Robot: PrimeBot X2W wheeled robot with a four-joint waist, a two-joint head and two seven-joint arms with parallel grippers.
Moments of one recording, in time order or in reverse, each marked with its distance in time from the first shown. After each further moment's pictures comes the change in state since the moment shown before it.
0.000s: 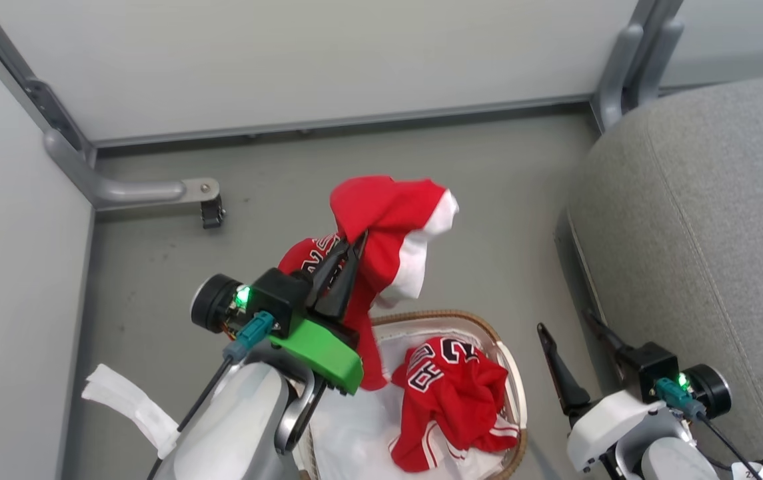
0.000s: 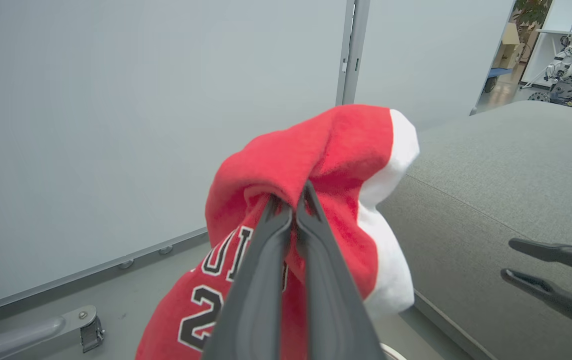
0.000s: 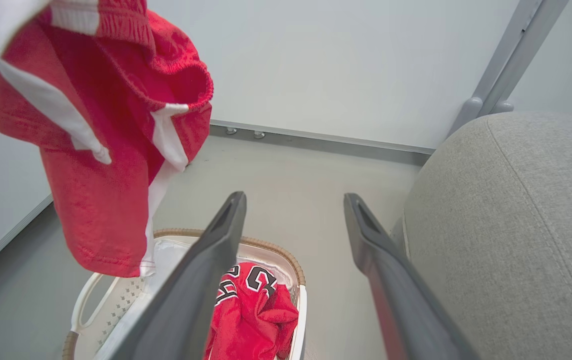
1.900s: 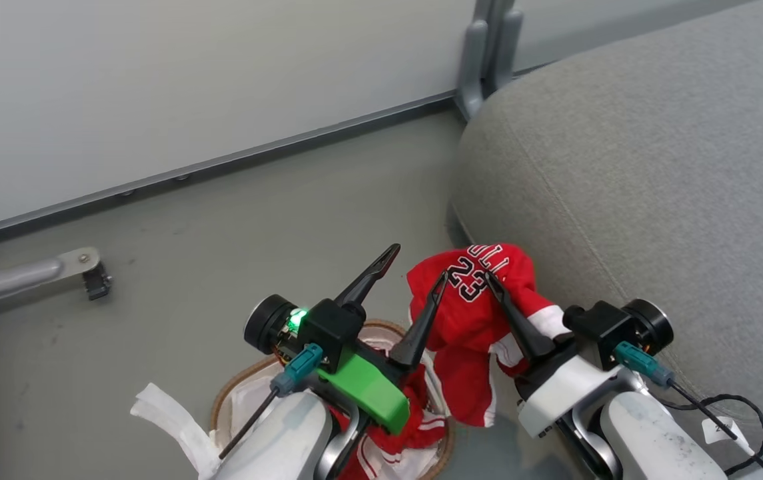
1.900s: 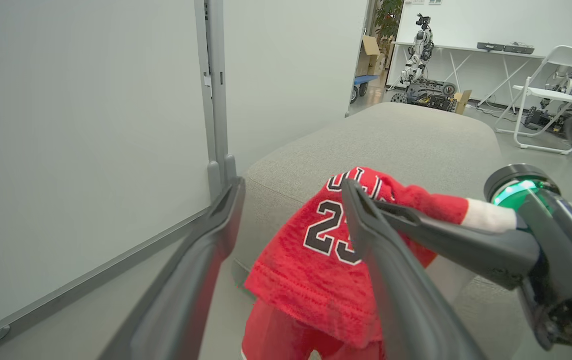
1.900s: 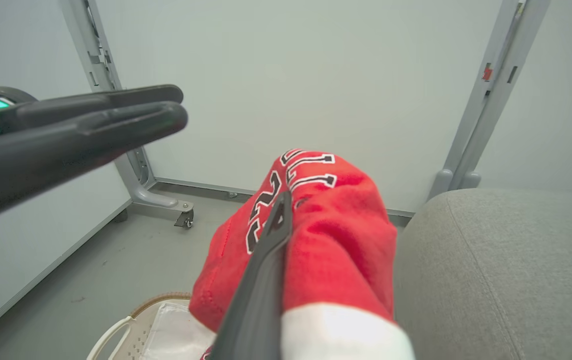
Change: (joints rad) left arm 0.043 -0.030 -0.109 -0.066 -0.023 -0.002 -0.002; right arm -0.121 -0.060 0.260 -0.137 0.133 0.000 -0.001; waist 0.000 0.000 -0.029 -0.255
